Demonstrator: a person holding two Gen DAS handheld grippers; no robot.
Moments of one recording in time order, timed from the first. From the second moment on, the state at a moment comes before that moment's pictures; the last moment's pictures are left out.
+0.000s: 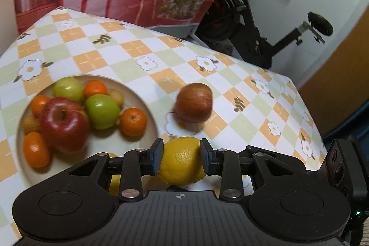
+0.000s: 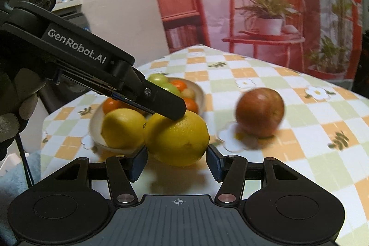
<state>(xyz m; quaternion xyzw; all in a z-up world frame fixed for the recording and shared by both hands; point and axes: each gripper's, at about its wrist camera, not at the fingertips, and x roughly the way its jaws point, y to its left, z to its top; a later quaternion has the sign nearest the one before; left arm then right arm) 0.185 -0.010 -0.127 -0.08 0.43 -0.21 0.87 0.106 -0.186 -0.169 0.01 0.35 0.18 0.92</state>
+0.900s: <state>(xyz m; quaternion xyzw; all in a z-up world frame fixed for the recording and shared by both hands) 0.189 0.056 -0.129 -0.12 0.42 -0.15 0.89 0.161 -0.120 -0.179 -0.02 0.40 0.23 0.89</state>
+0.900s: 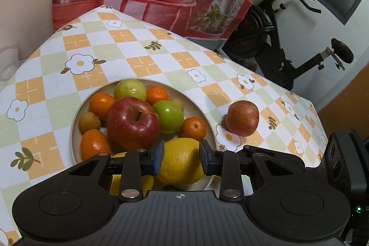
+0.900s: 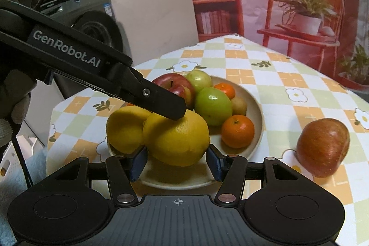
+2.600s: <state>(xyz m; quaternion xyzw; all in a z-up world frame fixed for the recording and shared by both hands) 0.224 -0.034 -0.118 -0.03 0.38 -0.18 0.90 0.128 -0.230 -0.172 -0.02 0.34 0.10 0.93</state>
